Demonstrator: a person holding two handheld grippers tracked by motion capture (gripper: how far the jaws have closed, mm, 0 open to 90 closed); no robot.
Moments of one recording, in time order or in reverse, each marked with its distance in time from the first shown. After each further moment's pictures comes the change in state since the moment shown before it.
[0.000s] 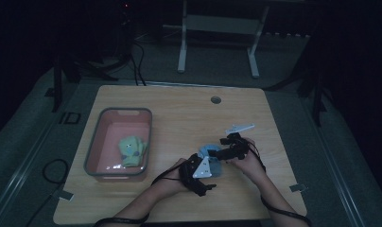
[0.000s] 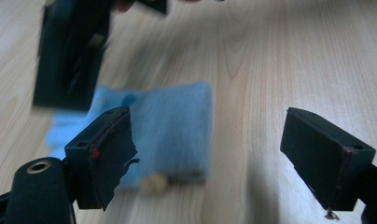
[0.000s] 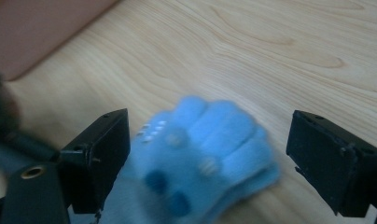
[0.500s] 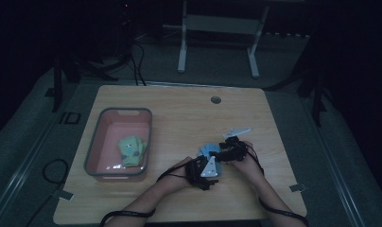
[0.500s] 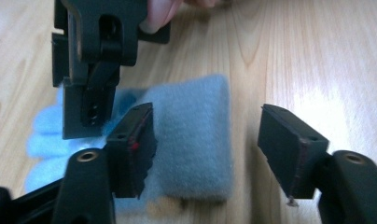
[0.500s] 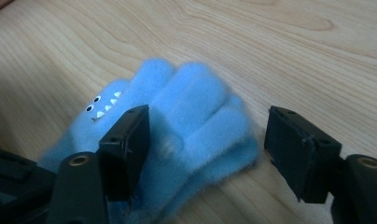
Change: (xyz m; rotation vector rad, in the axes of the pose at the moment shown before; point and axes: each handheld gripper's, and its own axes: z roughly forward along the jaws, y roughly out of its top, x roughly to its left) left arm 0.005 -0.002 0.020 0.066 -0.001 0.032; right arm -0.010 -0.019 0.017 0.046 -0.068 -0.034
